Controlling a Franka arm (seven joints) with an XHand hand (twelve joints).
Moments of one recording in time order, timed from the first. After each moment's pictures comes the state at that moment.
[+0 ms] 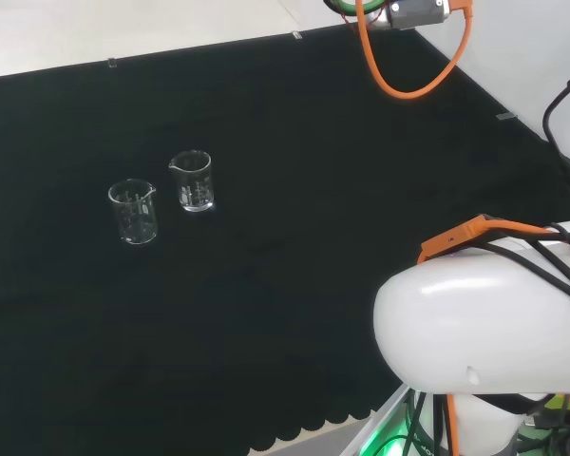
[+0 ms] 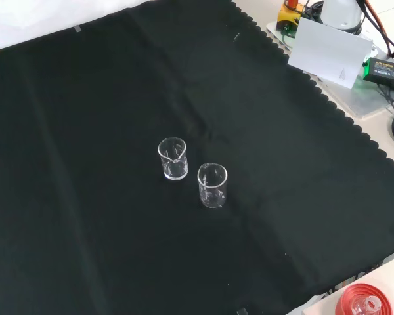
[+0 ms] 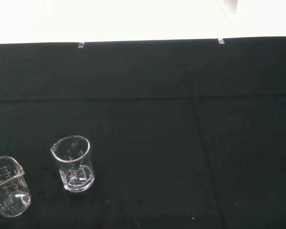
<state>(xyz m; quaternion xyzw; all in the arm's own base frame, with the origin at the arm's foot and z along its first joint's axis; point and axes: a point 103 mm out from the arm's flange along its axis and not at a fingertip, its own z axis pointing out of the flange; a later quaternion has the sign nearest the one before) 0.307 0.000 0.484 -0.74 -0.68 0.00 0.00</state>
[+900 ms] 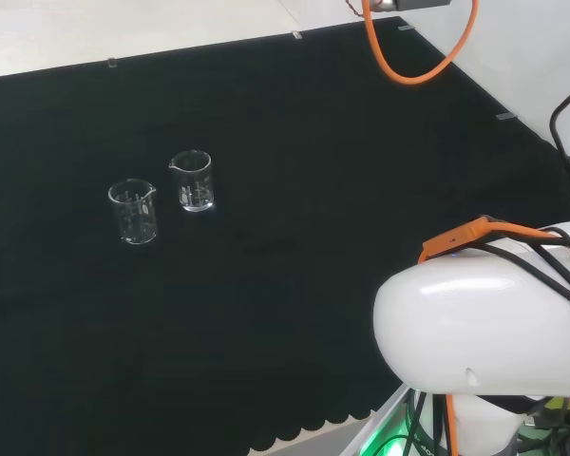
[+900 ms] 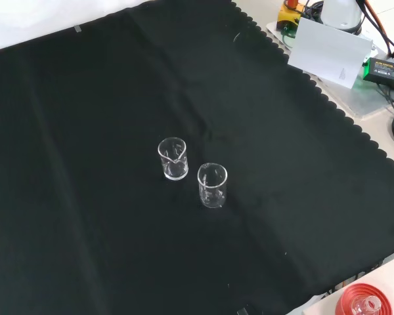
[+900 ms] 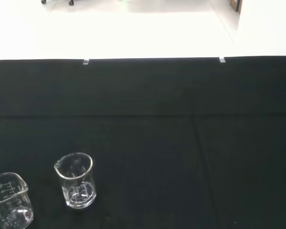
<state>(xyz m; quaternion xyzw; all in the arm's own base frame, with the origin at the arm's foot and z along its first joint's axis) 0.303 0.000 0.506 -0.73 -0.68 -0.01 -0.01</state>
